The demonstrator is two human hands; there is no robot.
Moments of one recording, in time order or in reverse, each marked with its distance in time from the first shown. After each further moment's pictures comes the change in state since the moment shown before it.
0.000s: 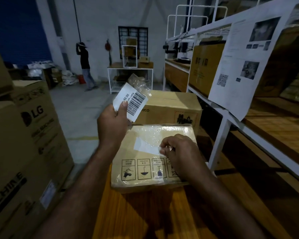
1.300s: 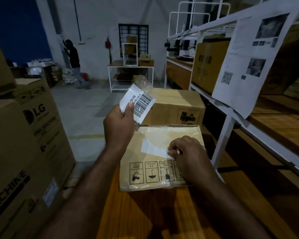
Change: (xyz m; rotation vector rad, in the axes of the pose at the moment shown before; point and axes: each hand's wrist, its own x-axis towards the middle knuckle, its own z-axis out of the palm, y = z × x) left_hand -0.011 0.003 -0.008 0.043 -0.019 -0.006; right_hand -0.015 -0.008 0.000 -0.054 -0.004 0.075
